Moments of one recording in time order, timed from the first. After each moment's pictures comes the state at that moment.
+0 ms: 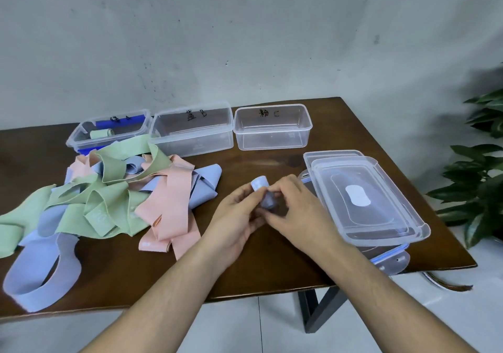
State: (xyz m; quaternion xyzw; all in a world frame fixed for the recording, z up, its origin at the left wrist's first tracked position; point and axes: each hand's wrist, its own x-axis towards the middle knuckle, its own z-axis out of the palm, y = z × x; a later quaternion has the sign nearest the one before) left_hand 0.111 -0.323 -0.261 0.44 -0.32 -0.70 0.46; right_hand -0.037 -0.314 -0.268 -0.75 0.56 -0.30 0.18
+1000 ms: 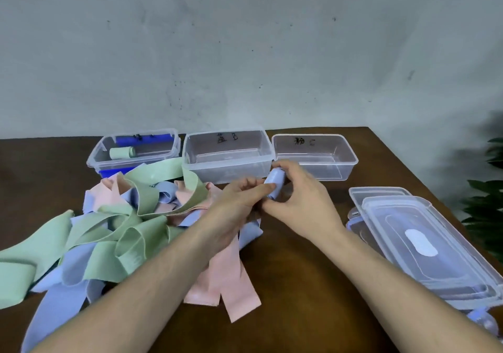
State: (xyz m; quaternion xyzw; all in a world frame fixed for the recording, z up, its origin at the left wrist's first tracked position) left_hand 0.213 -0.413 -0.227 0.46 -0.46 -0.64 0.41; right_hand 0.058 -0.401 -0.226 -0.72 0.57 -0.35 0.16
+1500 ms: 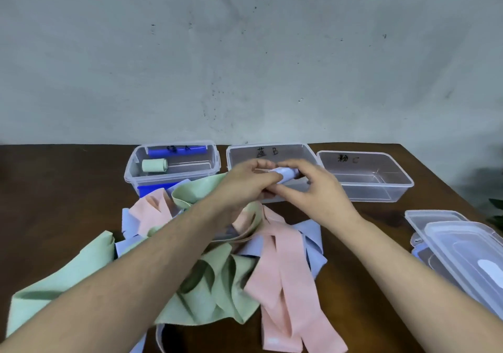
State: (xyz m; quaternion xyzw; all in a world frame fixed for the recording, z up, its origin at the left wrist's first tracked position) left_hand 0.320 -0.494 -0.201 0.46 -0.53 -0.59 0.40; right_hand 0.152 -0.477 -0.220 -0.74 0.54 -0.38 0.13
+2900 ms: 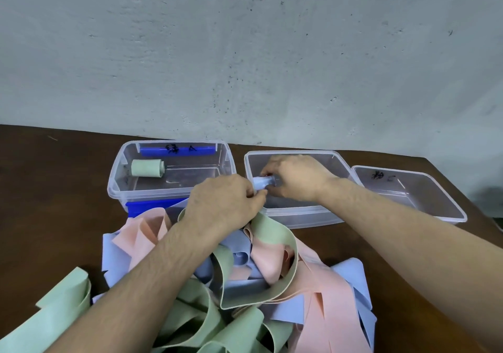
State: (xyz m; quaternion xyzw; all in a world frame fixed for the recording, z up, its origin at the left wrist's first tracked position) left_hand 0.390 -0.567 -0.239 0.64 -0.74 -0.10 0.16; right_hand 0.215 -0.637 -0.235 -0.86 0.50 0.04 -0.03
